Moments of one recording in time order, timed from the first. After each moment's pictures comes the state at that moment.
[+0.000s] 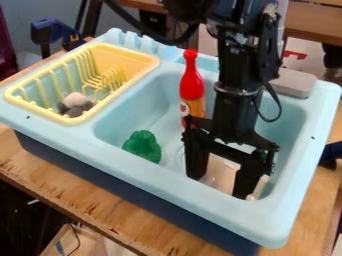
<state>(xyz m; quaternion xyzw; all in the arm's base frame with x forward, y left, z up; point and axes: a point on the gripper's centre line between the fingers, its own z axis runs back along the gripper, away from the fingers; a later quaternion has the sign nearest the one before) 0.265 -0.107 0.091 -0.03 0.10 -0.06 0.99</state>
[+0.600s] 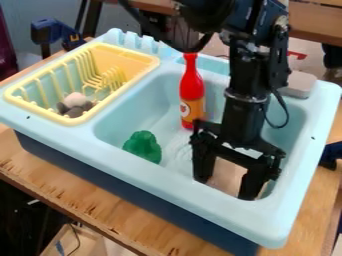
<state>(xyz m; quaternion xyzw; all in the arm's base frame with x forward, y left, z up) 0.279 -0.111 0.081 -0.01 0.09 -0.06 0.99</state>
